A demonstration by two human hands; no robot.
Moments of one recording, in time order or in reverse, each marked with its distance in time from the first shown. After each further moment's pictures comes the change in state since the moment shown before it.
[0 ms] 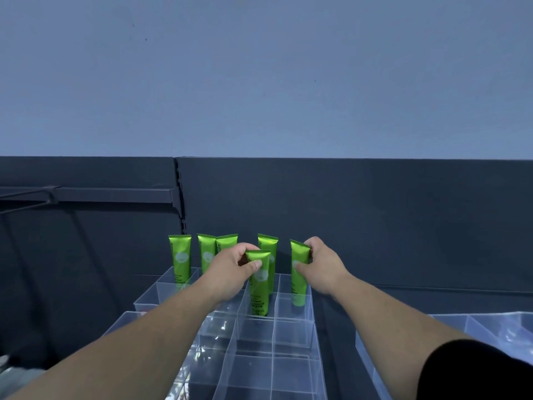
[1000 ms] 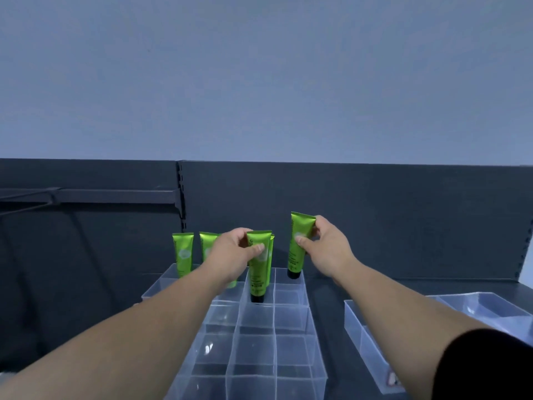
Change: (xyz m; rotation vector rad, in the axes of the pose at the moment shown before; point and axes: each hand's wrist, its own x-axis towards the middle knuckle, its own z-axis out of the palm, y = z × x) left_hand -0.025 0.035 -0.014 -0.118 0.071 0.035; right_hand -0.040 -0.032 -0.026 0.191 0.237 -0.142
